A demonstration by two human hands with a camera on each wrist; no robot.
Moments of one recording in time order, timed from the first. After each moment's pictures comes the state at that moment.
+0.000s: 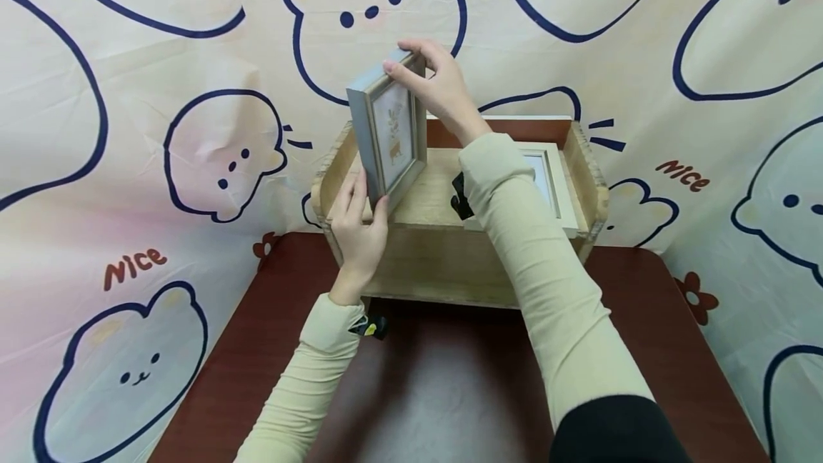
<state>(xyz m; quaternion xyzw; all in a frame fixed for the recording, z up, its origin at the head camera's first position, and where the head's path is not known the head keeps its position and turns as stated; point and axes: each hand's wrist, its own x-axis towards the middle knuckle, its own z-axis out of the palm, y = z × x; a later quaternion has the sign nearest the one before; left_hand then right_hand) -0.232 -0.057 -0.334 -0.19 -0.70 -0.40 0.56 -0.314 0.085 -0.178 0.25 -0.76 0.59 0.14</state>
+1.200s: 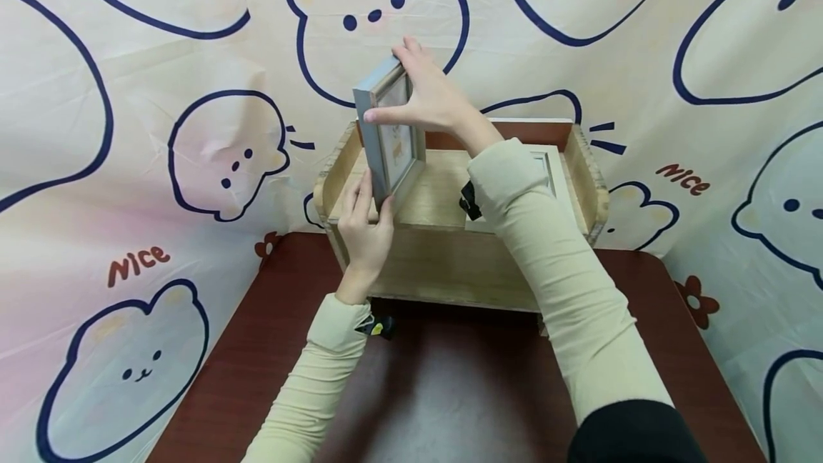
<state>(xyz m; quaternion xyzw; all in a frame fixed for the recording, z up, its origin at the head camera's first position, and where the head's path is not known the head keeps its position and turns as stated) -0.231 -0.054 -0.331 -0.20 -0.69 -0.41 0.56 -0.292 0.084 -0.159 0.30 -0.89 0.32 0.10</state>
